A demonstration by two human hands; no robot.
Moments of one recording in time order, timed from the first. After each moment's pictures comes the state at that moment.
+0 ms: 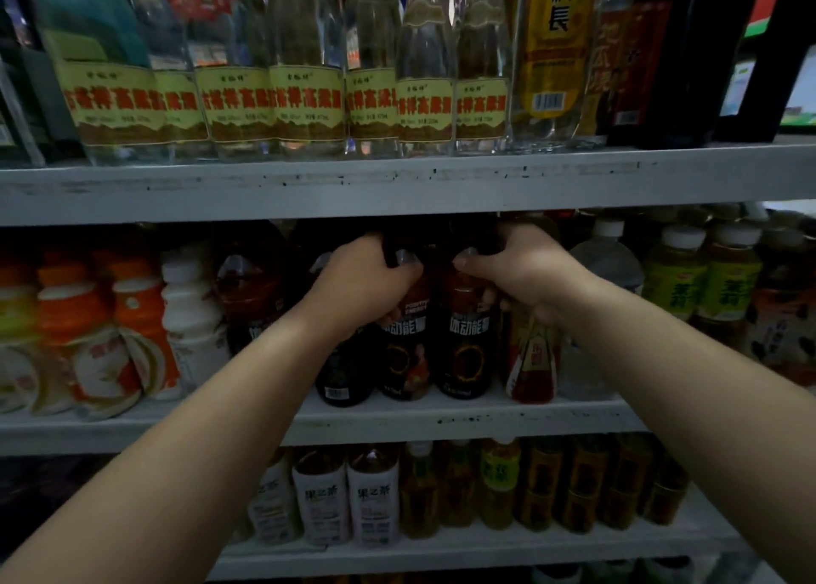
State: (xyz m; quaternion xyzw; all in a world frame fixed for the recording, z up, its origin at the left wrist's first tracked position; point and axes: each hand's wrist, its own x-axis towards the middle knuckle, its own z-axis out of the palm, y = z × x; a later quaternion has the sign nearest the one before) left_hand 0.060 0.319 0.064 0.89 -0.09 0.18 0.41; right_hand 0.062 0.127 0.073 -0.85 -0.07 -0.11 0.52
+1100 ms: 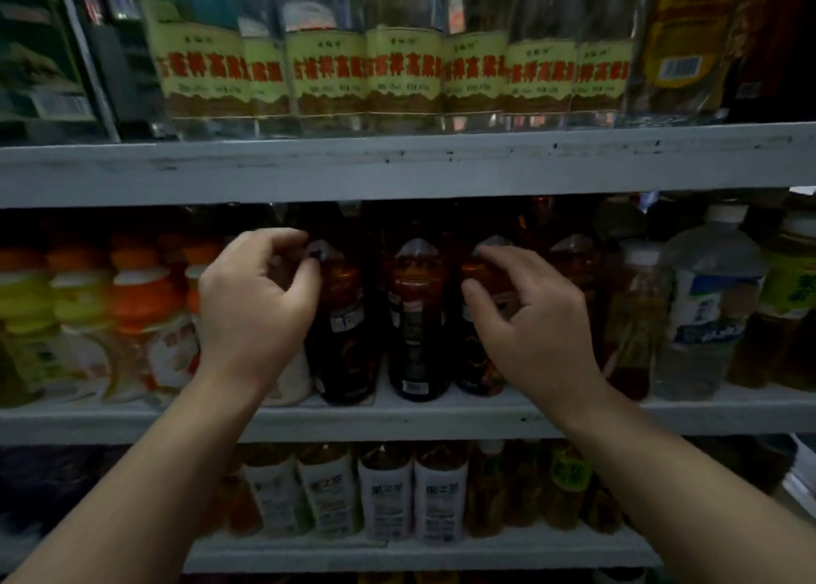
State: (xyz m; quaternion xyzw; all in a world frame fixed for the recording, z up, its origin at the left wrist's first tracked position) left_hand 0.009 0.472 0.039 0.81 -0.06 0.50 0.31; right_hand 0.016 0.236 0.015 -0.80 -0.21 -0.46 0.33
